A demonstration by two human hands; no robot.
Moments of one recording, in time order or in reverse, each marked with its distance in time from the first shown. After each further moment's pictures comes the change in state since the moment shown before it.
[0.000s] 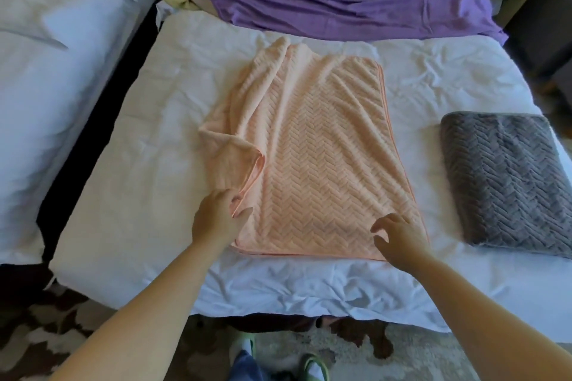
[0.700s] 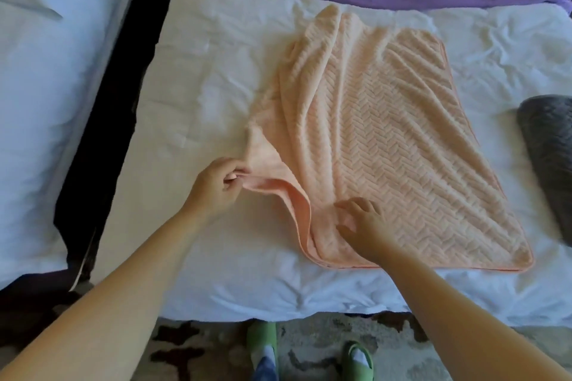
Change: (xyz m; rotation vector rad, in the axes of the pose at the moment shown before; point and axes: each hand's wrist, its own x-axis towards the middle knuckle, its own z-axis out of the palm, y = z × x) left_hand 0.099 -0.137 -0.085 -0.316 -0.107 0.243; right_hand 0.064 -0.210 0.080 0.184 -0.032 -0.025
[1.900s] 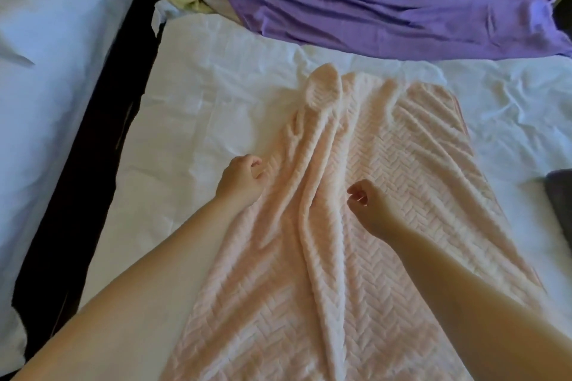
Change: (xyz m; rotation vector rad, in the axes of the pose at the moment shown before) left_hand 0.225 -0.033 0.024 0.105 -0.120 -0.285; right_hand 0.198 -0.039 -0.092 0.277 0.154 0.093
